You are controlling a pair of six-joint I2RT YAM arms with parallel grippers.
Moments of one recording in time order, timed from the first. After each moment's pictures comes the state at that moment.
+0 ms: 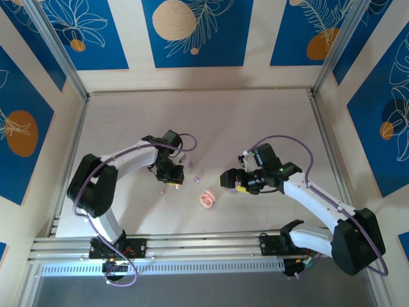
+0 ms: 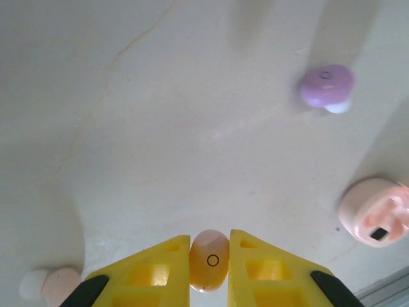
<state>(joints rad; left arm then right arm) -0.57 1.70 1.11 -0.87 0.30 -0.33 0.47 1.11 0.67 -0.58 -0.60 0.59</state>
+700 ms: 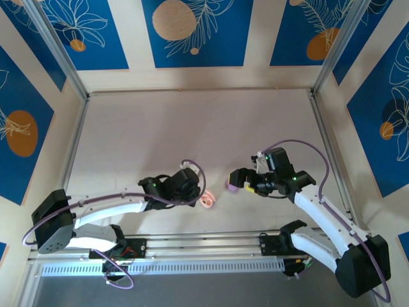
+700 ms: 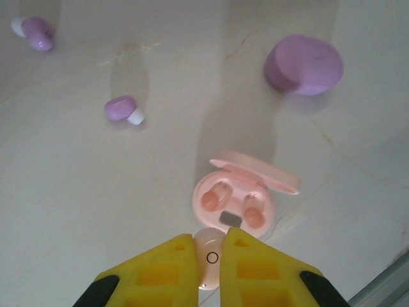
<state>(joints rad) -1.11 1.29 0.79 -0.42 -0.19 -0.64 0.39 0.92 0.61 -0.64 -0.55 0.65</state>
